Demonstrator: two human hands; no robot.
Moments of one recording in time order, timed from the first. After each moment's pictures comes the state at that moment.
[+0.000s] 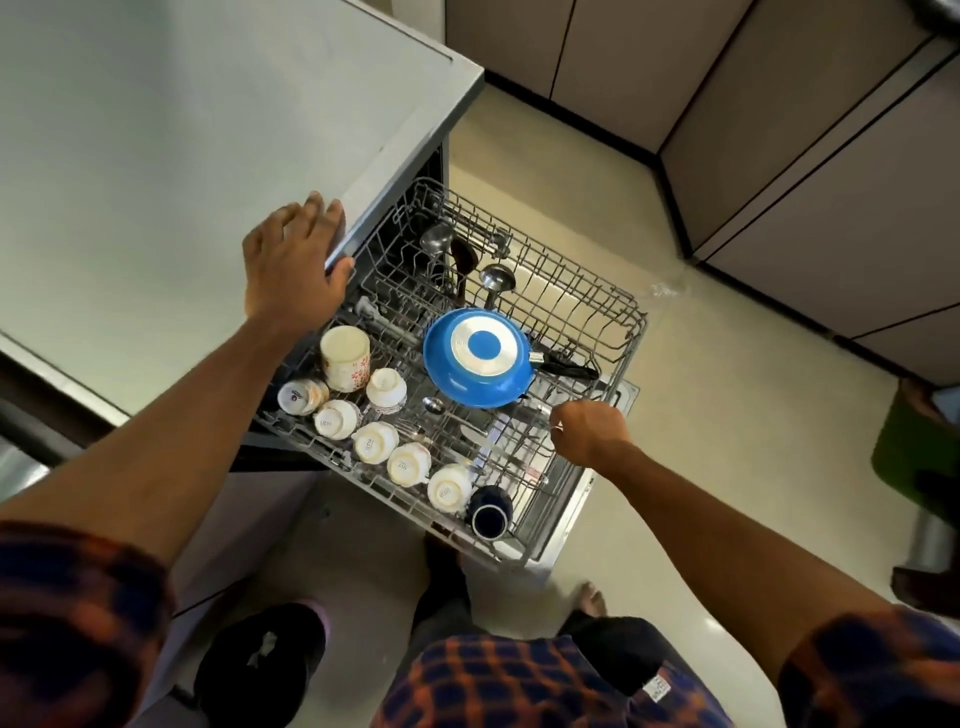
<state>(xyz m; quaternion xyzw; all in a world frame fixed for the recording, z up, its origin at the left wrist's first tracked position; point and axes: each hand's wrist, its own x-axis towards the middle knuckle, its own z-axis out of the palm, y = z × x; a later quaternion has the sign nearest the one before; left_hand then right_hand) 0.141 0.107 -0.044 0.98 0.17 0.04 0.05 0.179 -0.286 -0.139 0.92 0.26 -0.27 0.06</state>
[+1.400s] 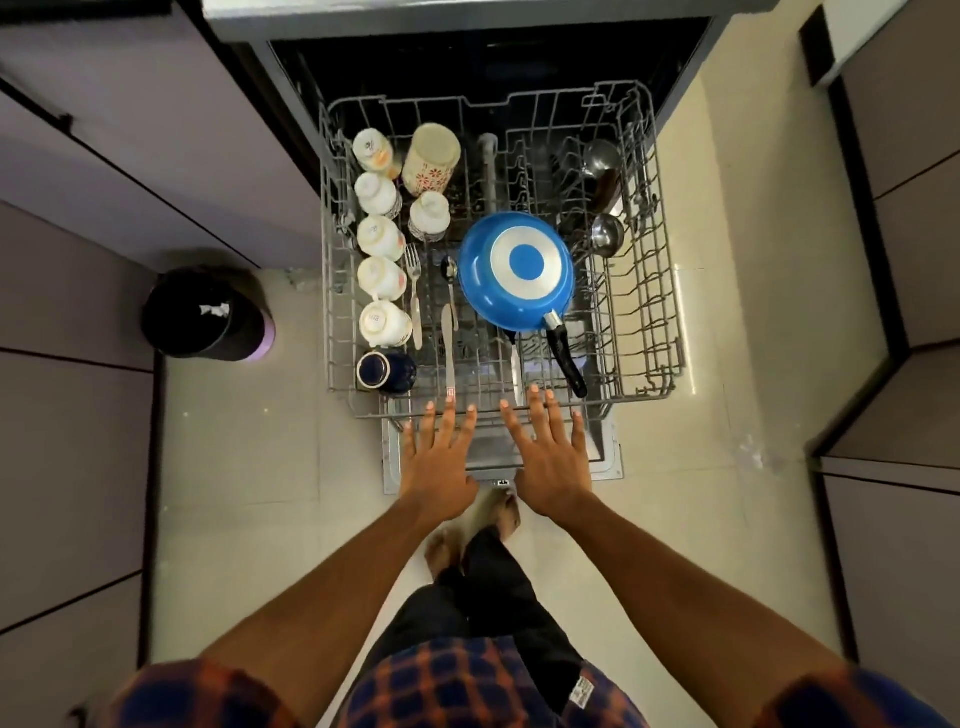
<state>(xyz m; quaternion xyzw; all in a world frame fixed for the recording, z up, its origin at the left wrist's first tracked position) 0.097 -0.396 -0.201 0.76 0.55 -0.21 0.29 0.273 -0.426 -0.215 0.66 0.68 -0.26 0.19</state>
